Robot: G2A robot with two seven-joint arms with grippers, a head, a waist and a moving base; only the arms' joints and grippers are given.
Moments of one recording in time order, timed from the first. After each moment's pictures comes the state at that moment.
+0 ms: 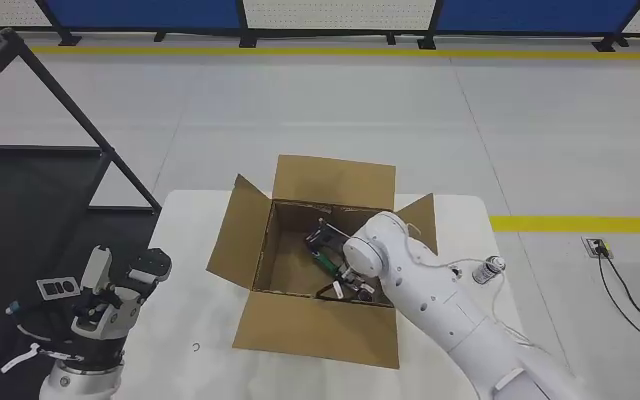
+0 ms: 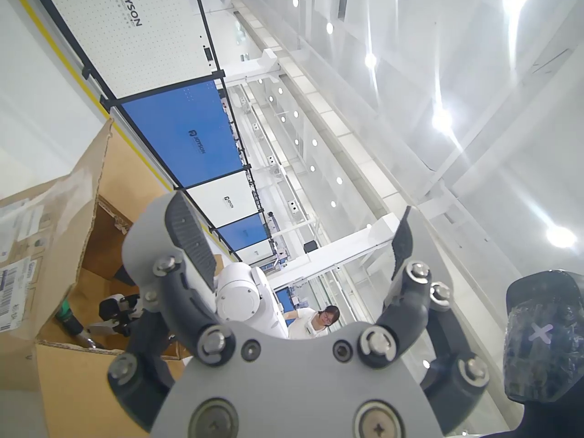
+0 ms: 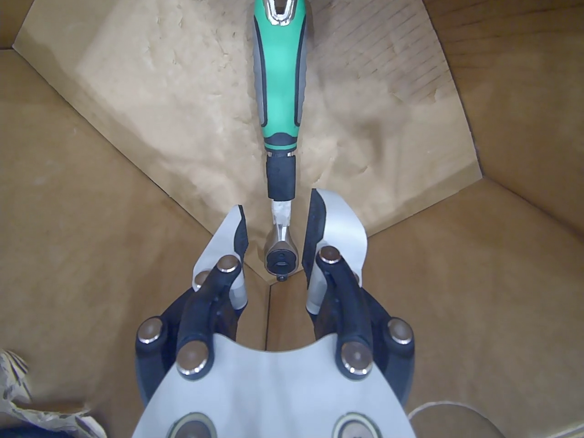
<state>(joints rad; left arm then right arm) 1.61 -1.26 -1.85 -2.21 -0.41 -0.21 -0.30 -0.29 -1.52 0.66 -0.93 -0.92 -0.14 1.30</state>
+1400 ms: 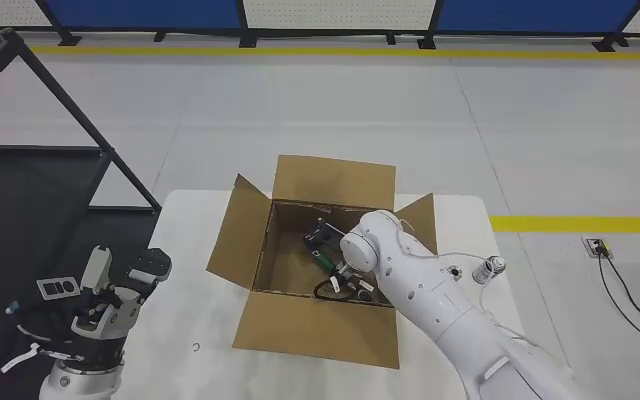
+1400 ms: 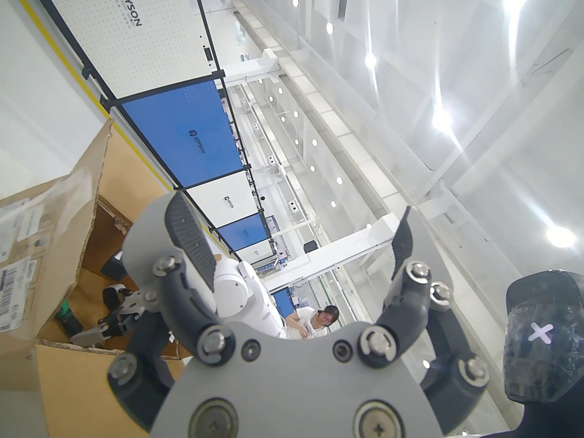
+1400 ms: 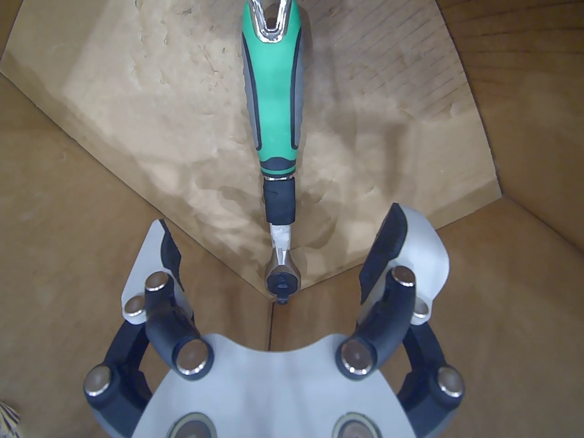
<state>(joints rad) 1.61 -1.26 -1.85 -2.21 -0.41 -0.21 -0.30 -0.23 -1.59 0.64 -0.71 -0.86 -0.20 1.22</state>
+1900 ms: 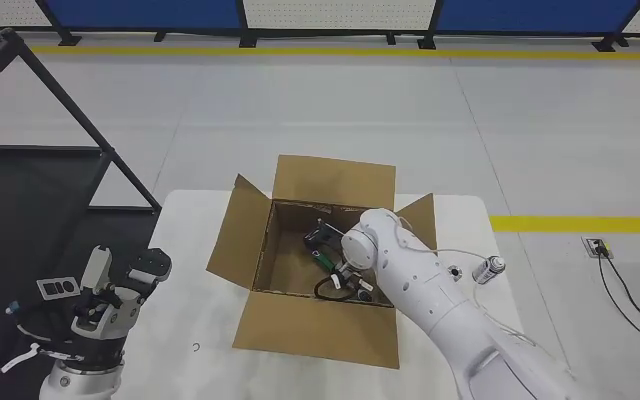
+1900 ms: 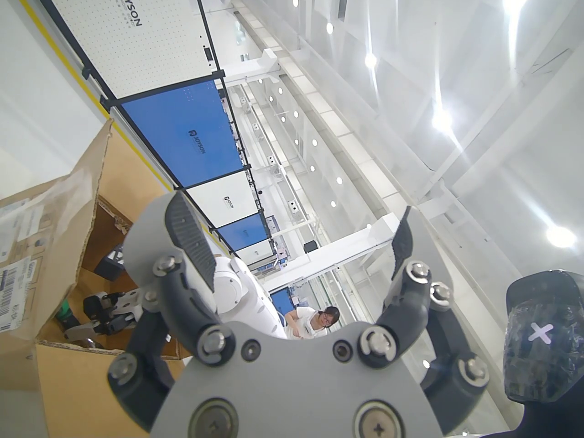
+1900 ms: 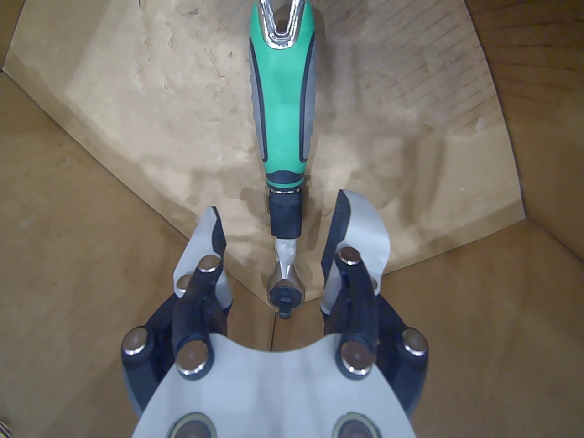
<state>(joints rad) 1.61 -1.26 -1.85 -2.21 -0.41 -0.21 -0.30 -0.18 -1.64 0.62 -0.54 -0.81 -0.28 1.17</state>
